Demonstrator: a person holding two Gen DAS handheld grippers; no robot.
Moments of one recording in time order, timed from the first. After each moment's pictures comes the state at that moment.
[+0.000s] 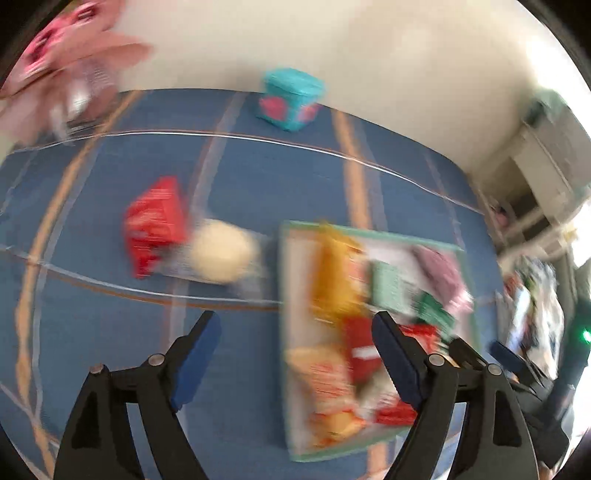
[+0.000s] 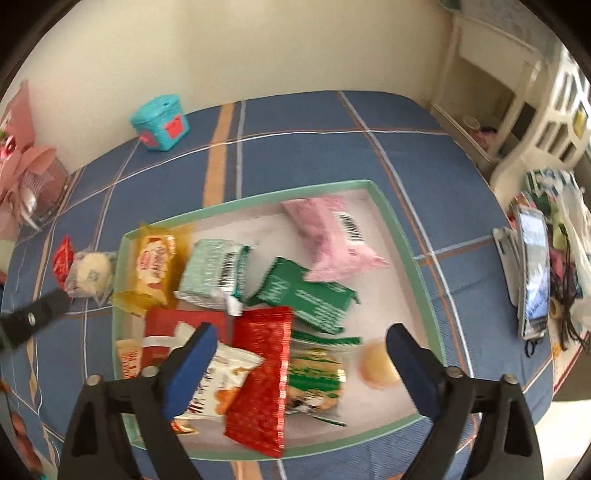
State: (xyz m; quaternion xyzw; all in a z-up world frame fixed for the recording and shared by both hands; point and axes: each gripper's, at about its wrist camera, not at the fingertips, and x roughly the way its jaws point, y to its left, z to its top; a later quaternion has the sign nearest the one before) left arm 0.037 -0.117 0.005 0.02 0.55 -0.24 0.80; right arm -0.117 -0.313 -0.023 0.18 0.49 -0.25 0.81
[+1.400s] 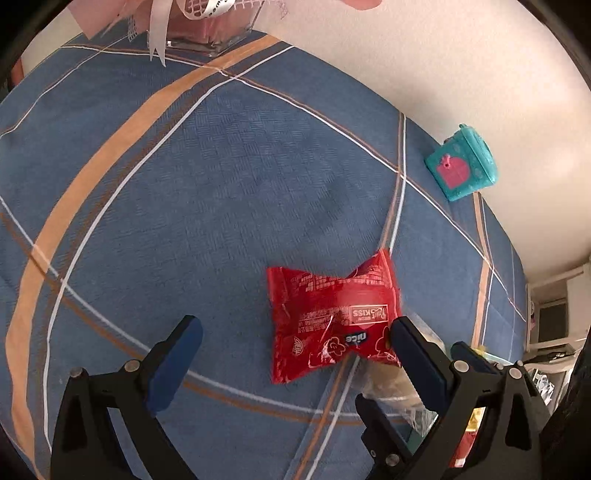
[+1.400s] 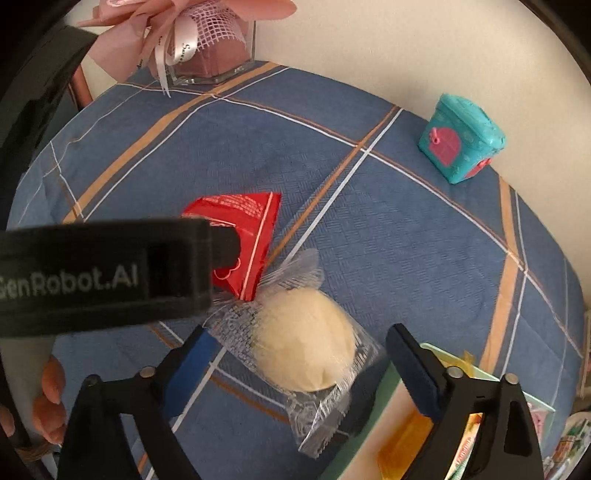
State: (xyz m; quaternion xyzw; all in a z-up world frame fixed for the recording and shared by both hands) left arm 0.171 -0.024 -0.078 -0.12 0.60 -0.15 0.78; right arm 0.098 -0.132 -0.068 -0.05 0.54 0.01 0.84
